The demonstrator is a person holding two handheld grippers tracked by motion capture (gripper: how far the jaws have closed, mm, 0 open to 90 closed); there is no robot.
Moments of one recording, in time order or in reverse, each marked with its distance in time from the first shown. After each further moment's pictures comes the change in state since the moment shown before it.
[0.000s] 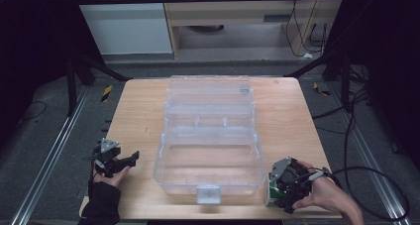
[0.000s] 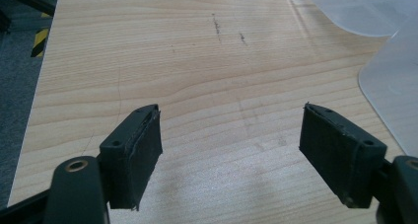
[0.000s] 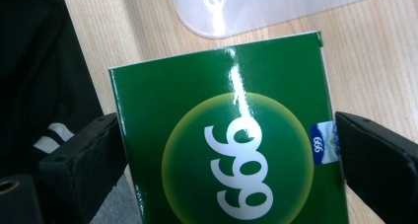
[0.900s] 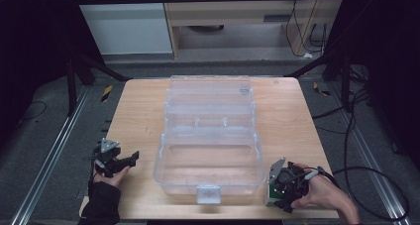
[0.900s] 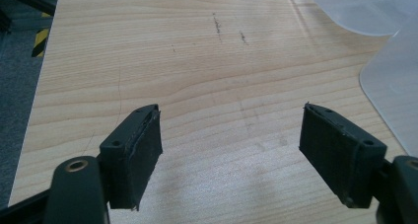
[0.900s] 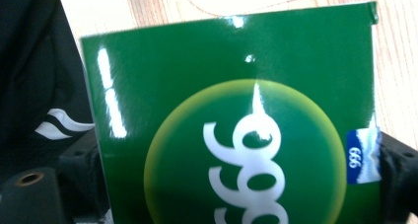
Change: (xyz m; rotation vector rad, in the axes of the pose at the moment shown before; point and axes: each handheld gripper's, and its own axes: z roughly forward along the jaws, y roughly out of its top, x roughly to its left) left arm 0.000 0.000 0.000 0.001 0.001 0.002; right arm -0.004 -0.002 0.015 0.063 0.046 -0.013
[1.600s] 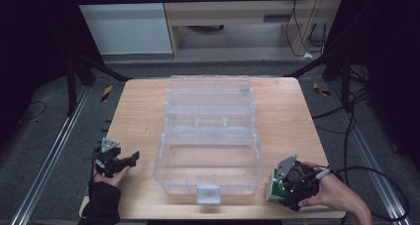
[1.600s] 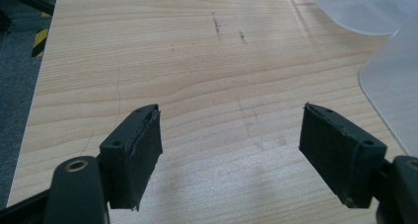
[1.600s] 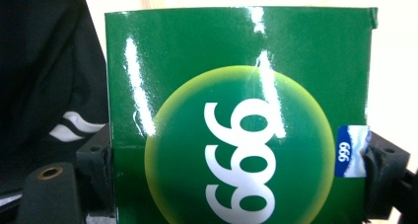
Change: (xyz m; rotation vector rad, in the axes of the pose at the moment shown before) left arm -0.001 0.000 0.000 0.003 0.000 0.003; right arm 0.002 -0.008 -0.034 -0.078 -0.023 0.008
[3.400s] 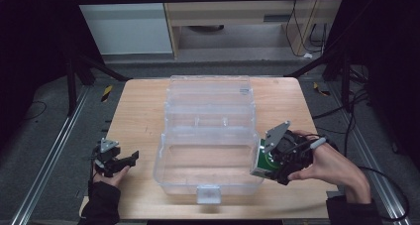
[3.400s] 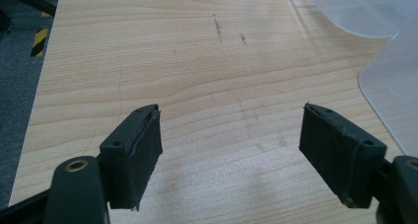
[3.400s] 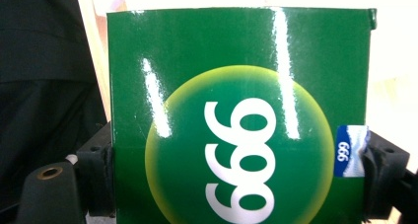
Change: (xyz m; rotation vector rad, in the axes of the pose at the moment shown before) left arm 0.001 0.000 -0.001 -0.006 -0.002 -0.008; right arm -0.015 0.080 -0.082 -0.090 -0.071 -0.076
